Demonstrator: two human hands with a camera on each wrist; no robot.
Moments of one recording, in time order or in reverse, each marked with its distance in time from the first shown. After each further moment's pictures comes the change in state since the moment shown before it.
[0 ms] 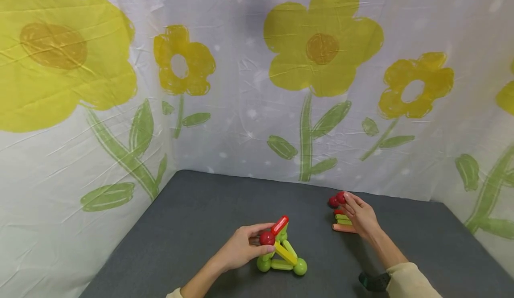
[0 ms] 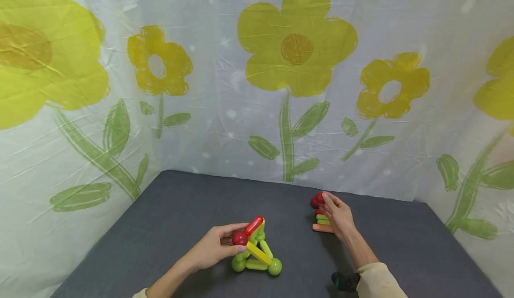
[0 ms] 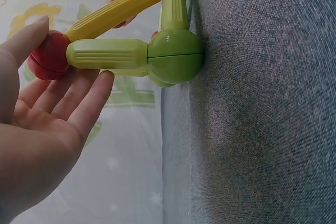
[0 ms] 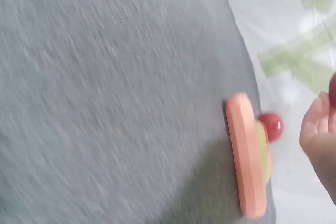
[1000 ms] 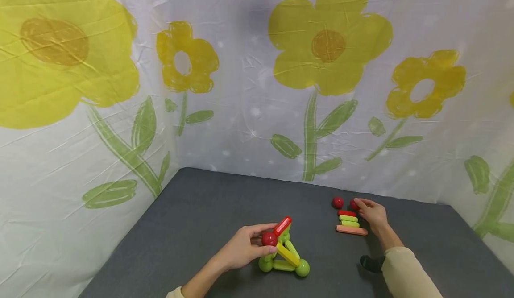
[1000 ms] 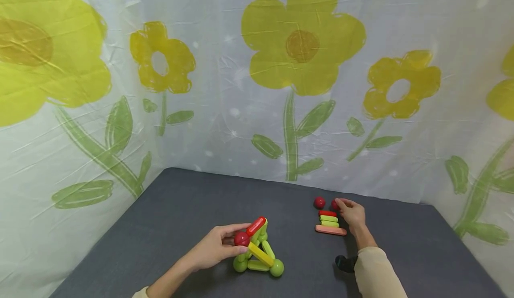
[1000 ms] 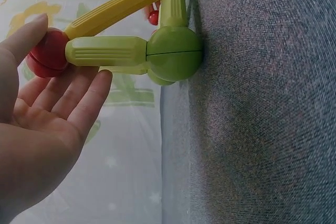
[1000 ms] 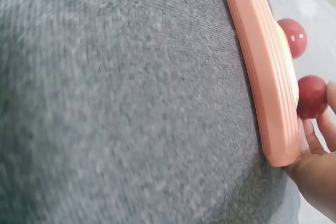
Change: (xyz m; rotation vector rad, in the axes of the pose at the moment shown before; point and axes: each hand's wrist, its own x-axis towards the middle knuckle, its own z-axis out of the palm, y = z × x) left_hand -0.001 0.000 0.000 -0.007 -0.009 0.013; right_hand 0.048 0.027 -0.050 -0.509 0.296 0.001
